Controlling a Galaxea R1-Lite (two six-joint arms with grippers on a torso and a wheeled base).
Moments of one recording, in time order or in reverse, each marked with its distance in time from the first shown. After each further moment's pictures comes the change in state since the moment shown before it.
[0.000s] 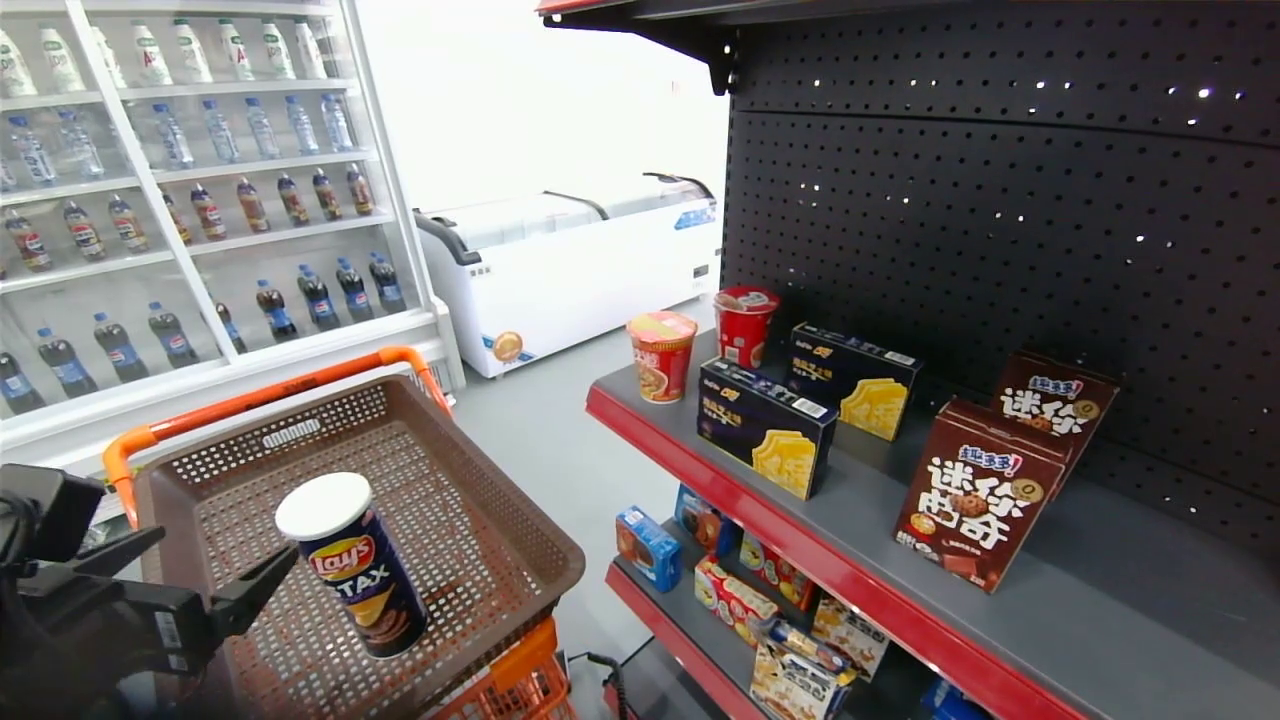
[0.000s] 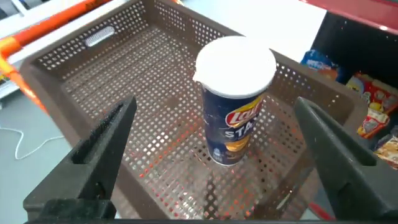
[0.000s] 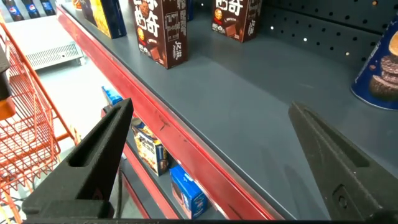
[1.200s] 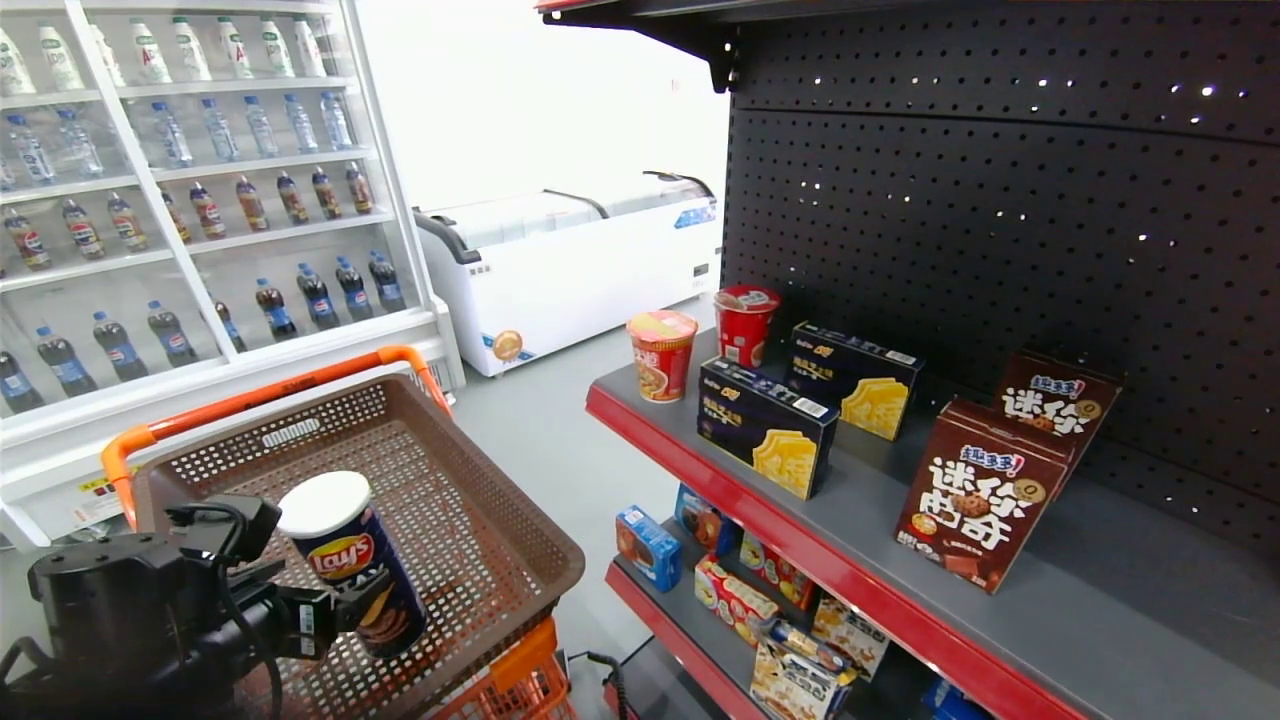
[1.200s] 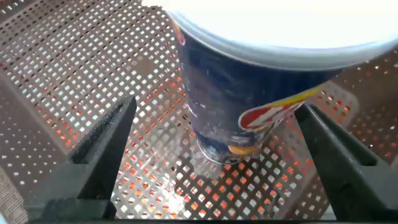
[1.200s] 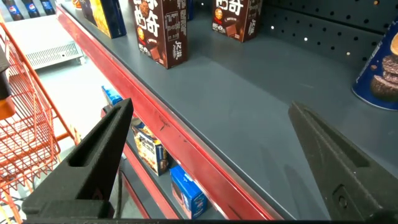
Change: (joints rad) left arm -0.016 0.632 0.039 -0.481 0.000 -0.011; right arm 0.000 0.000 0.000 0.000 0.000 0.000
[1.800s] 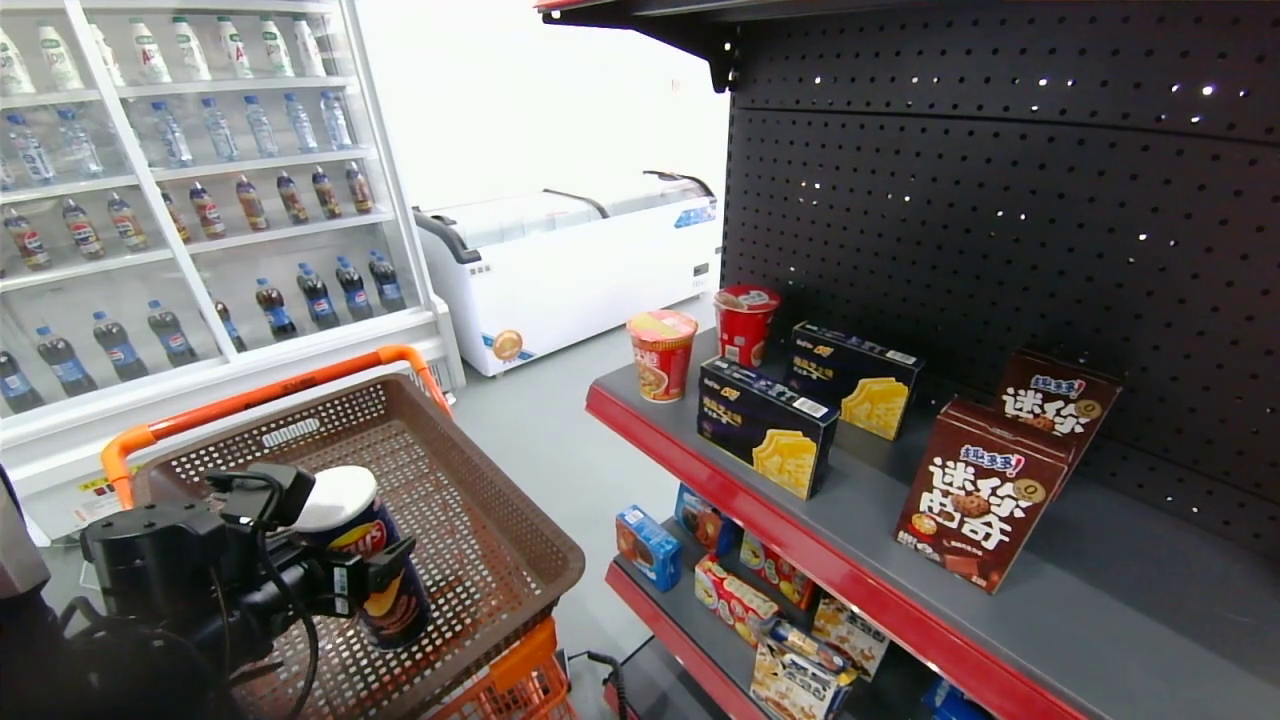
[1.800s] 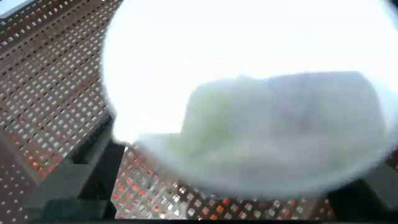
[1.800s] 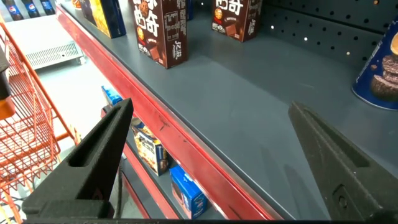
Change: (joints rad) left arm -0.047 0.061 -0.113 -0.015 0.000 -0.002; right arm 0.000 0.000 0.000 0.000 0.000 0.000
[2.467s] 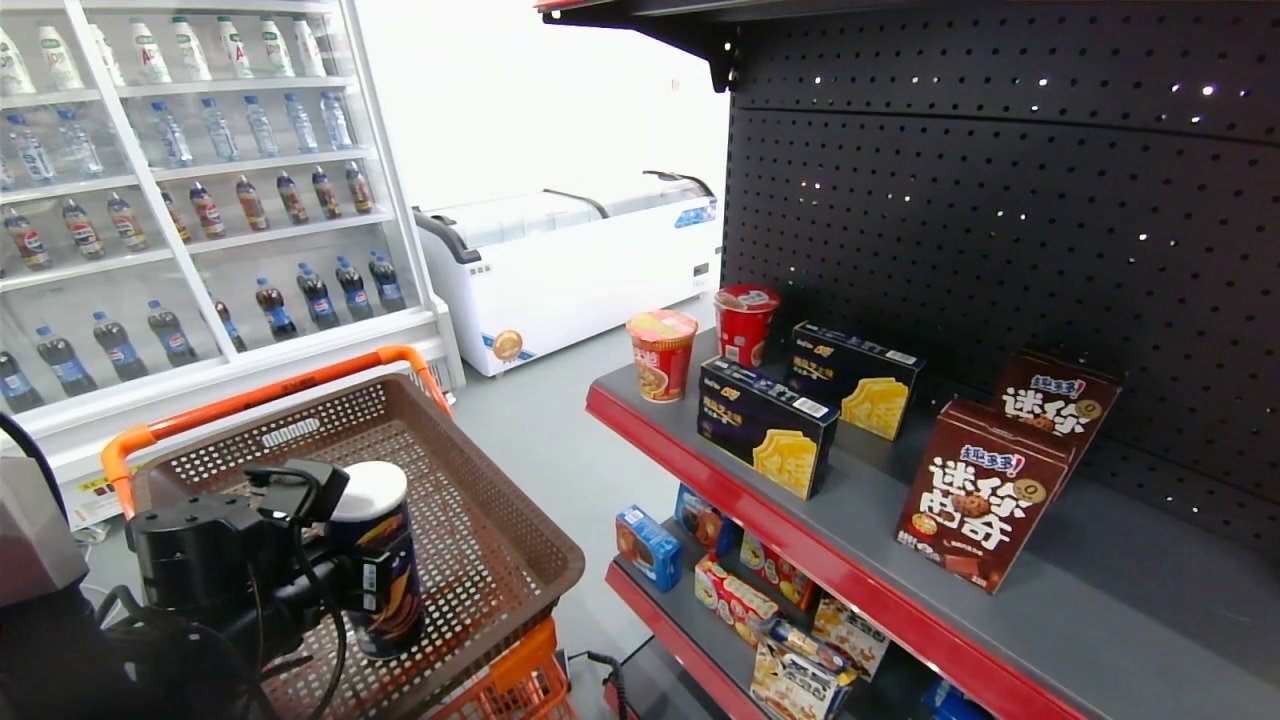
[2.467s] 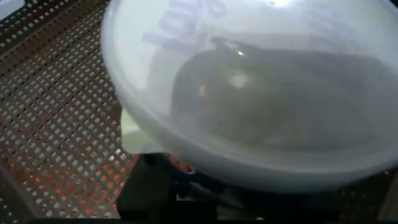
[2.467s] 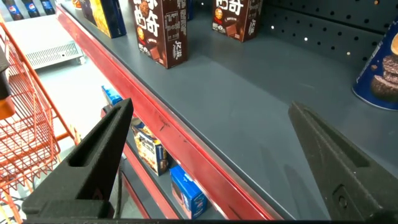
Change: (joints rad) left arm -0.070 0.021 -0.030 0.018 0.064 0.003; right arm 0.000 0.000 0.000 0.000 0.000 0.000
